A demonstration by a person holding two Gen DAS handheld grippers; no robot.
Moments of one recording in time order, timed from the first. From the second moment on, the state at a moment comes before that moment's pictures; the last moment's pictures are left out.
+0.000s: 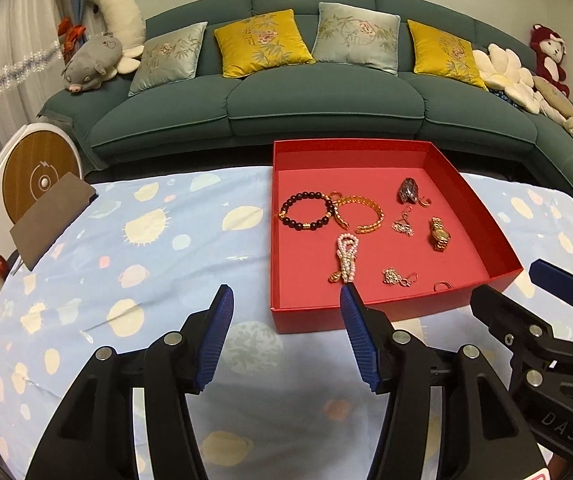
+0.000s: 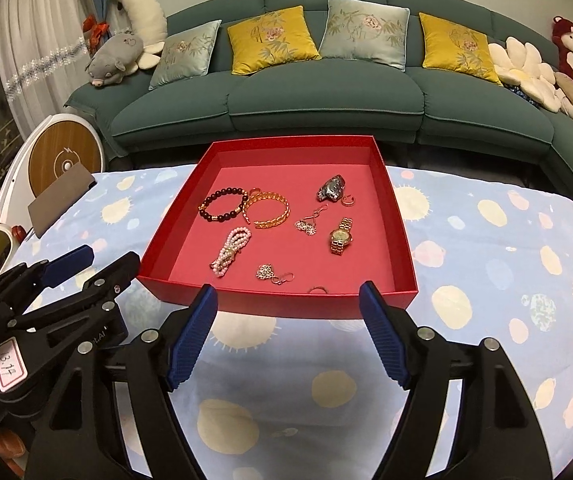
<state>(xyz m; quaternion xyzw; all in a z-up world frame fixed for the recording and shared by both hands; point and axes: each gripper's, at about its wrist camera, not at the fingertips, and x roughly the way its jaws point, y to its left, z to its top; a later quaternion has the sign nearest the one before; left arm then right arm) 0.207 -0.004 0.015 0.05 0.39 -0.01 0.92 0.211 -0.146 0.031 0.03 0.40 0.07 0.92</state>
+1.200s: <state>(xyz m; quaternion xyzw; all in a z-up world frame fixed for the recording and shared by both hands) 0.206 -0.002 0.005 0.04 0.40 0.01 0.91 0.208 -0.142 0.027 0.02 0.40 0.06 0.91</state>
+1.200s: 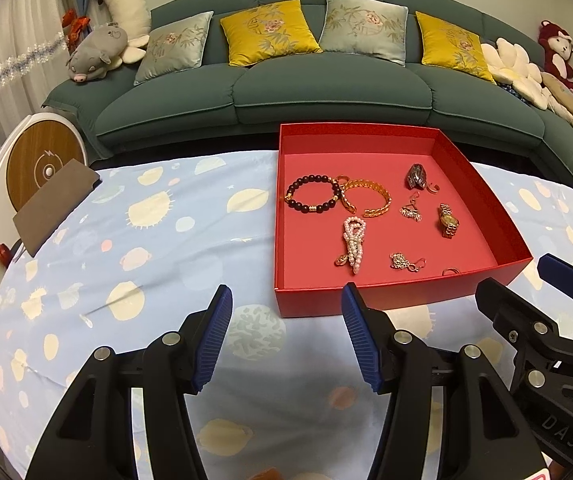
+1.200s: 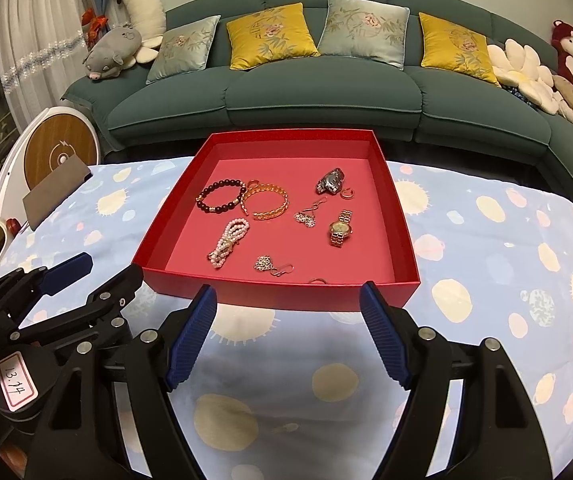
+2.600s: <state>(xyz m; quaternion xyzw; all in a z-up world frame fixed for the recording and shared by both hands) 0.208 -0.004 0.005 0.04 0.40 0.01 0.91 0.208 -0.147 0.026 0.01 0.39 0.05 0.92</state>
